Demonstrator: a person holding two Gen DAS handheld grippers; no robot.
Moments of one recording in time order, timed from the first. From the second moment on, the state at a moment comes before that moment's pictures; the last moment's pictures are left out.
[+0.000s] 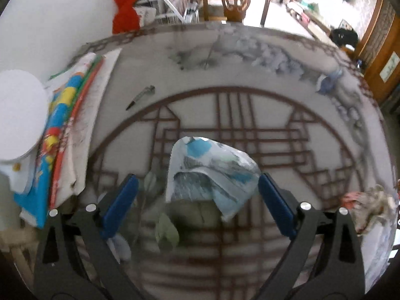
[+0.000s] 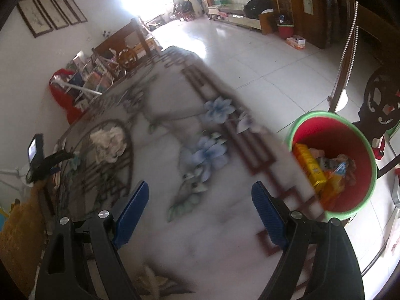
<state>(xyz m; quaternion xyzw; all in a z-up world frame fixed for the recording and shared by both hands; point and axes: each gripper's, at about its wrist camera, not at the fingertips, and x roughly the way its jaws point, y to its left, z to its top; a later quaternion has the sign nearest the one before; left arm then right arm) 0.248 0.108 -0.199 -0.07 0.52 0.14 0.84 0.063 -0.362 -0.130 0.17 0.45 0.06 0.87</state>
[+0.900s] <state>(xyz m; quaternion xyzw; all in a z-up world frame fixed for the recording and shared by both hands) 0.018 0.062 -0.214 -0.16 0.55 0.05 0.82 0.226 -0.159 -0.156 0.14 0.48 0.17 0.85</state>
